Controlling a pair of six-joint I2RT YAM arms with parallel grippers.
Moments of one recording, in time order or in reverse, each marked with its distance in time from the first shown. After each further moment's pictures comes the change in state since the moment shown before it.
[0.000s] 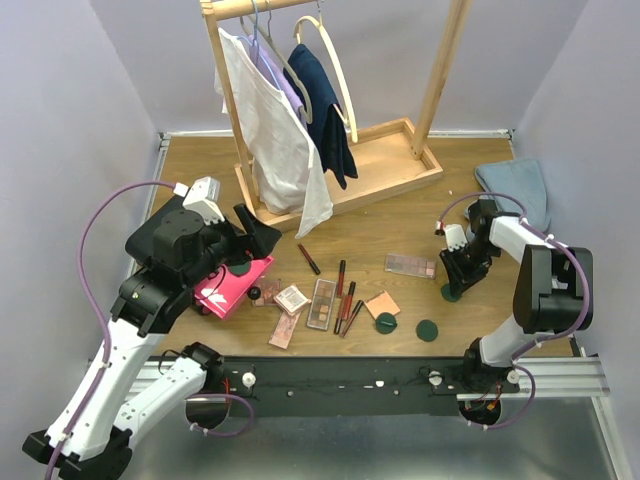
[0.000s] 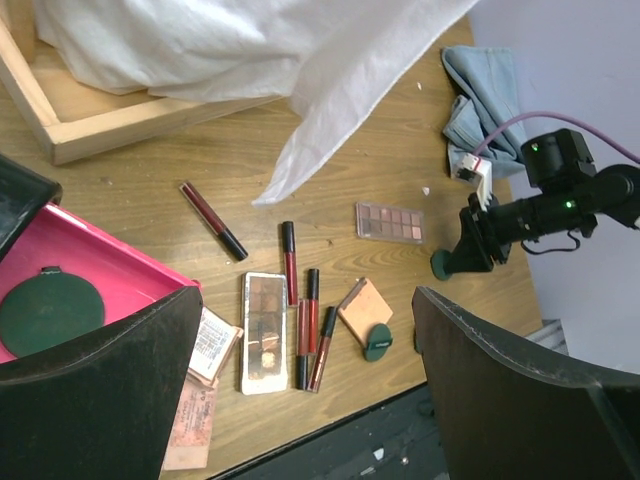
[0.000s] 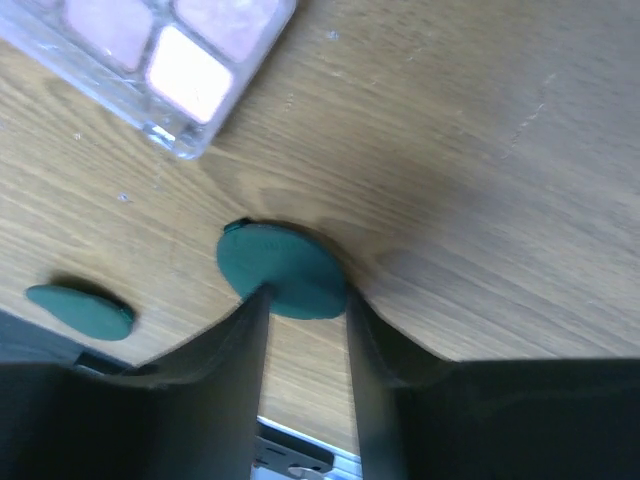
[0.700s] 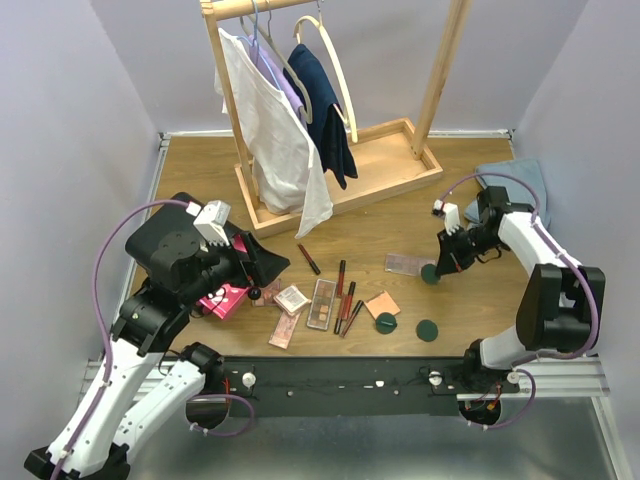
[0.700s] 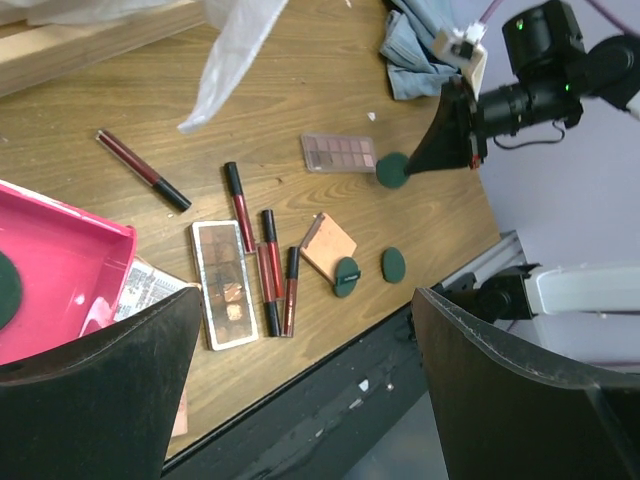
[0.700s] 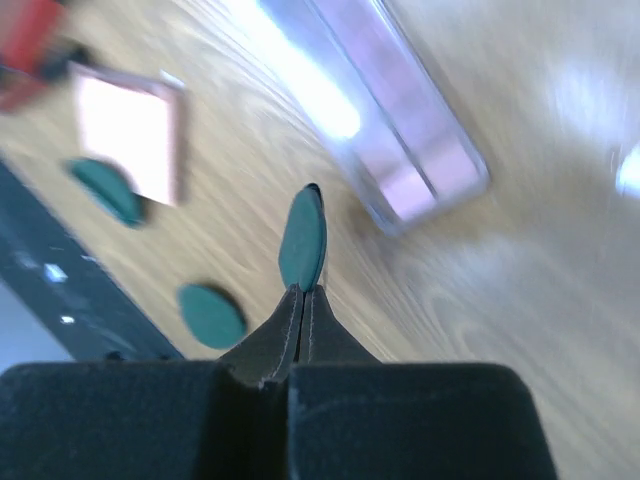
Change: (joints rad) left arm 0.000 -0.131 -0.159 0.045 0.222 0.016; right arm -0.006 -0.103 0.063 -0.071 -0.354 -0.153
